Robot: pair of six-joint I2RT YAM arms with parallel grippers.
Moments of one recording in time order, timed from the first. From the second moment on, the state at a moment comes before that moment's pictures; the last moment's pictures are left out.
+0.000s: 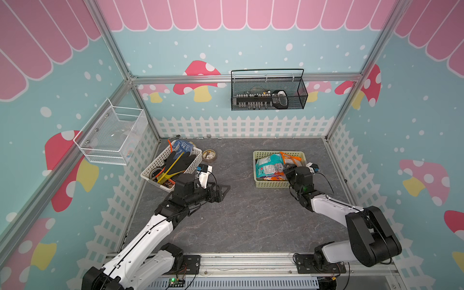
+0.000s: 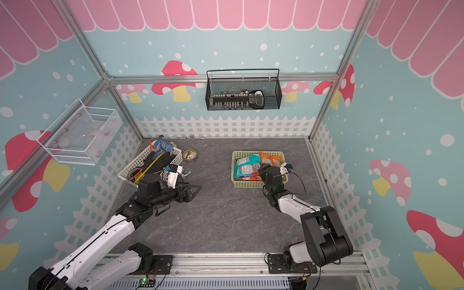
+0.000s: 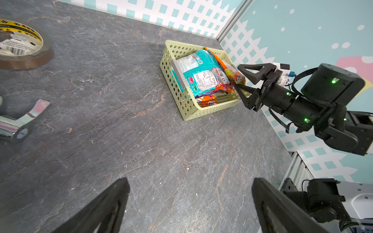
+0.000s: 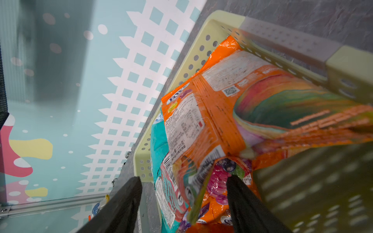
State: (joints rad) left arm -0.39 0.92 0.64 -0.20 0.42 -0.37; right arm 0.30 1.38 0.59 0.36 0.22 1.15
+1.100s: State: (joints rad) left arm -0.39 1.00 0.28 0.66 -0.12 -0.28; right arm 0.29 0.87 0.11 0.71 0.45 -0.19
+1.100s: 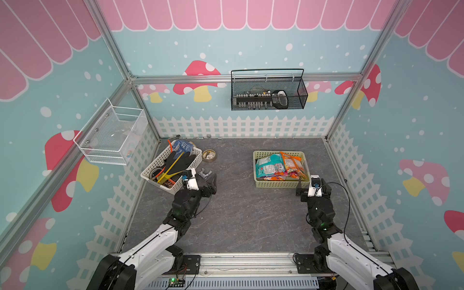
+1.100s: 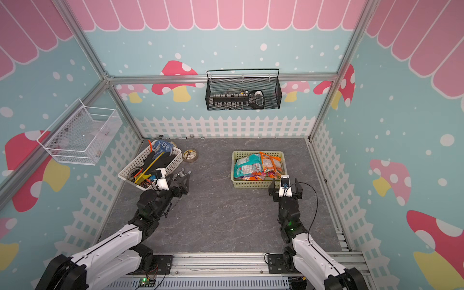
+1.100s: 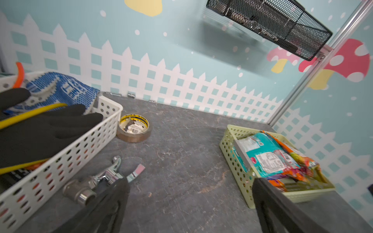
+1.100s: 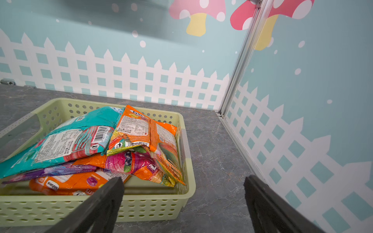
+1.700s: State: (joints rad) left arm -0.25 1.31 0.19 1.06 -0.31 0.01; right arm 0.09 1.23 0.06 1.07 0.23 -0.21
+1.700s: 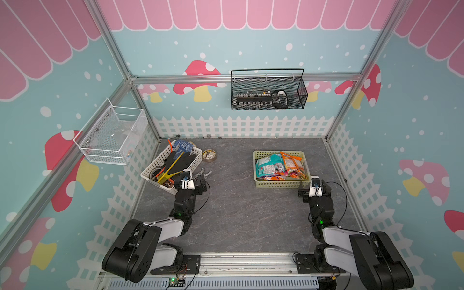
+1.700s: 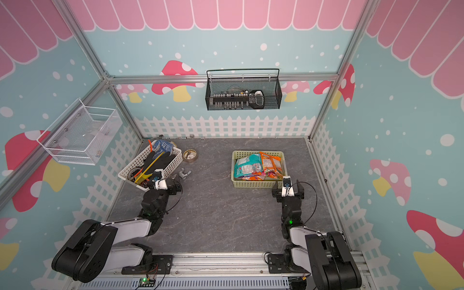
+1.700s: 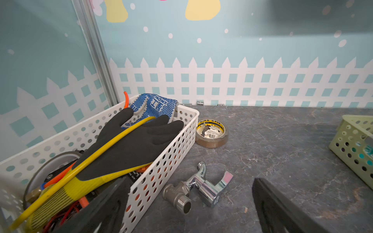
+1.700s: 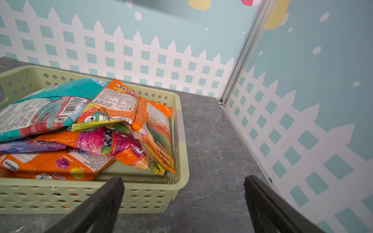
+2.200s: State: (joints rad) left arm -0.14 1.53 0.14 1.37 -0.19 0.00; right arm -0.04 1.35 0.20 1.10 -0.08 -0.20
